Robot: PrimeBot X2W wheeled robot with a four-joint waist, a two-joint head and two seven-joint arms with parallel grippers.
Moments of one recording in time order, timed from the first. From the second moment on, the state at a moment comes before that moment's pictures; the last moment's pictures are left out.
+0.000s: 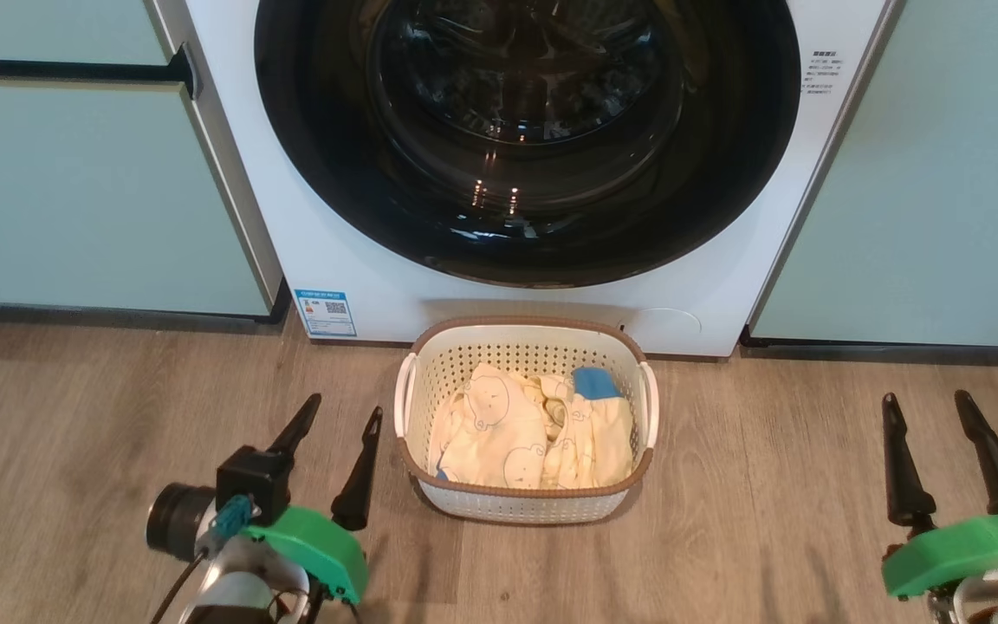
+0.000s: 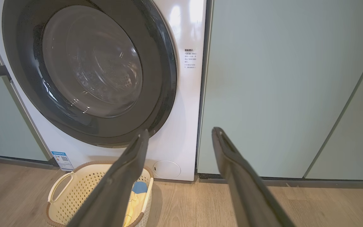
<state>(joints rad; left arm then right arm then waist) -0.09 0.07 -0.09 0.29 -0.08 -0.09 -0.25 -0.07 -0.06 -0.06 0.27 0.05 0.13 -0.25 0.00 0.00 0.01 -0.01</state>
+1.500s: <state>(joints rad) -0.11 0.07 -0.09 0.34 -0.09 -0.09 -0.25 -0.07 -0.05 -0.08 0.26 0.06 0.13 -0.25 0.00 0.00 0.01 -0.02</state>
